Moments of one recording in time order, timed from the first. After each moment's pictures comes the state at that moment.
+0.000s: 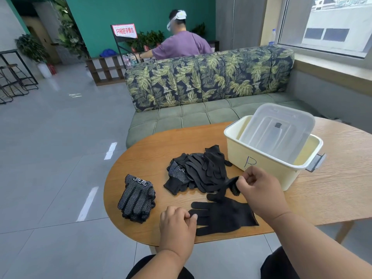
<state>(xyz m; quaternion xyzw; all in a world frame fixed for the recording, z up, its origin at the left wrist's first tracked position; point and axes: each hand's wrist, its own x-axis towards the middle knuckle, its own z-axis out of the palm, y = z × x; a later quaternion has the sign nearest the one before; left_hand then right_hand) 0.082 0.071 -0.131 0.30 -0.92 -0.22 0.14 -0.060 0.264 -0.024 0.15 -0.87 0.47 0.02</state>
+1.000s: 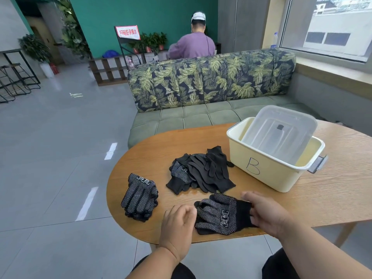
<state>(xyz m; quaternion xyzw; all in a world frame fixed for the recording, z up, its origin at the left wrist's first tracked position) 0.088 0.059 -0.126 0.23 -0.90 -0.34 0.14 -0.068 0.275 -0.078 -0.06 -0.60 0.70 -0.38</state>
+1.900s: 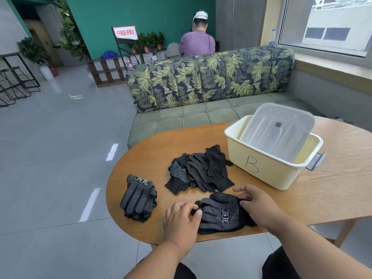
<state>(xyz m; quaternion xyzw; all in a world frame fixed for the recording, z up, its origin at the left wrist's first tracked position) 0.078 0.070 -0.114 0.27 -0.92 -0.27 0.06 -0.074 0.276 -0.088 0.12 -0.81 0.52 -0.26</state>
